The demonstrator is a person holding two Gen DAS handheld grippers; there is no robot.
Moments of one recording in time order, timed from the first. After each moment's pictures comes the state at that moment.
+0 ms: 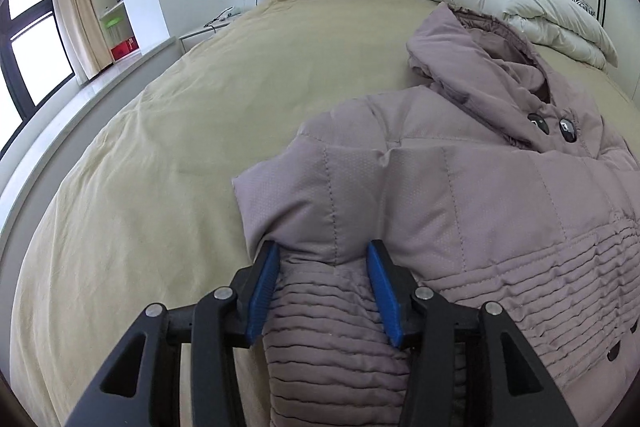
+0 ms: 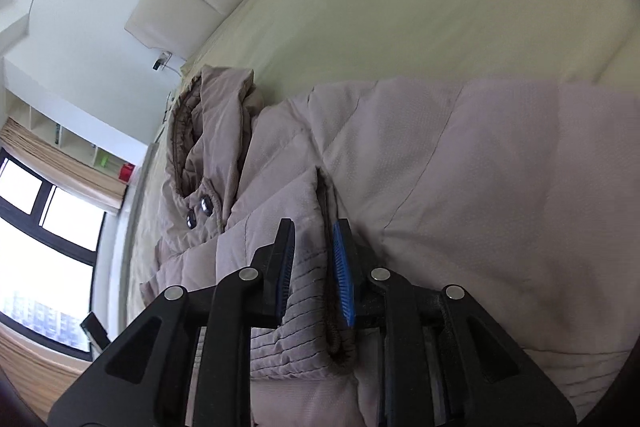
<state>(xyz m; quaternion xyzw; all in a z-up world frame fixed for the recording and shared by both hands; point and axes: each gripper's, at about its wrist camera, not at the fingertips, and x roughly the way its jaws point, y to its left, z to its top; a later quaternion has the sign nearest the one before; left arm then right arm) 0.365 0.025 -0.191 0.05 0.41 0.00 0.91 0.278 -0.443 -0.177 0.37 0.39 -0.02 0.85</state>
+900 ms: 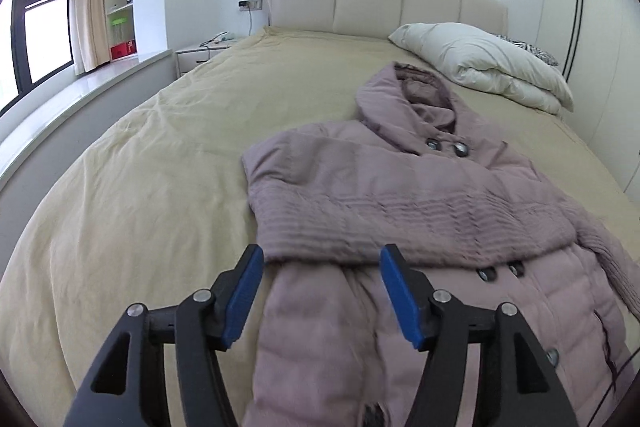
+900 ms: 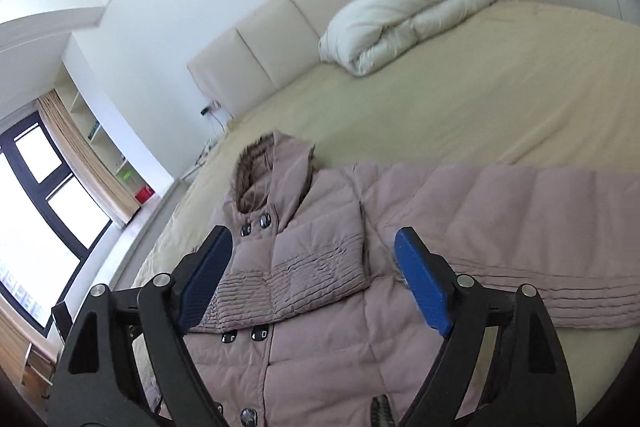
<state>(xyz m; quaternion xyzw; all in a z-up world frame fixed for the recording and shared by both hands) 0.210 0.021 -0.132 -0.03 0.35 -0.06 0.93 0.116 -0.412 -0.094 0.28 0.22 -0.01 0.93</state>
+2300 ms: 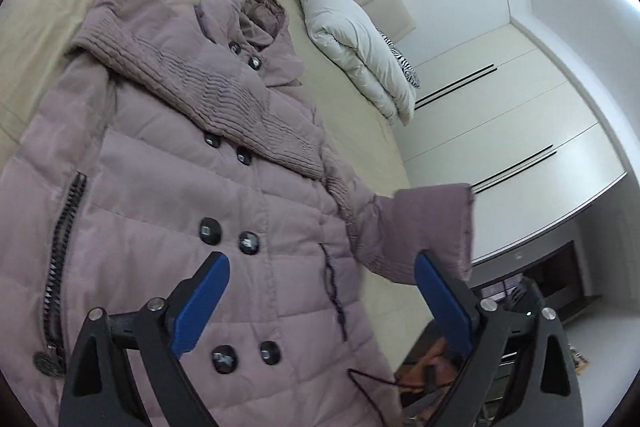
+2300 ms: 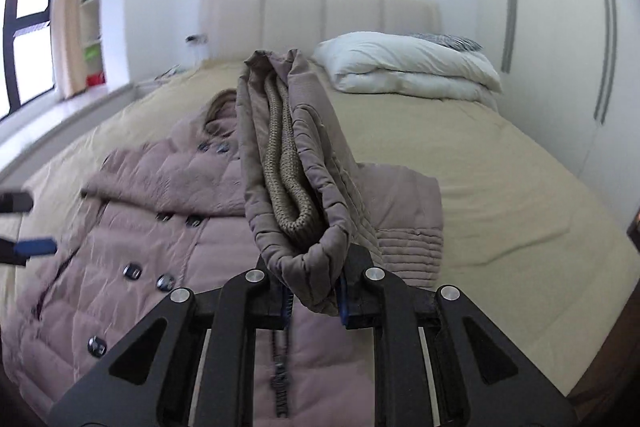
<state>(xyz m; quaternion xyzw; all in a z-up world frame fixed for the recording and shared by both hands) 0.116 -0.035 -0.102 -0.35 0.44 -0.33 0.76 -0.012 -0.325 -0.069 -0.02 0.28 -0.07 0.96</state>
